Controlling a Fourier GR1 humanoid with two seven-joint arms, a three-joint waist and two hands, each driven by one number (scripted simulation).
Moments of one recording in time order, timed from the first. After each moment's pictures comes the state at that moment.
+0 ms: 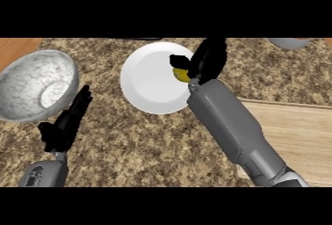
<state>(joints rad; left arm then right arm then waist) -0.15 0.17 0.07 -1.30 -0.03 -0.09 -0.12 -0.98 -0.01 0.30 -0.83 0.98 -0.90 1.05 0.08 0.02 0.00</state>
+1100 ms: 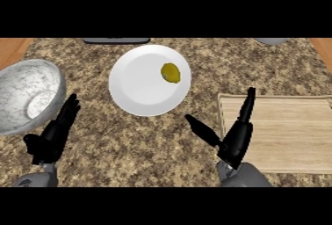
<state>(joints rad) -0.06 0.19 0.11 -1.34 -0.03 -0.09 -0.13 -0.26 -0.16 0.59 -1.48 0.74 -1.23 0.74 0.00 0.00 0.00</state>
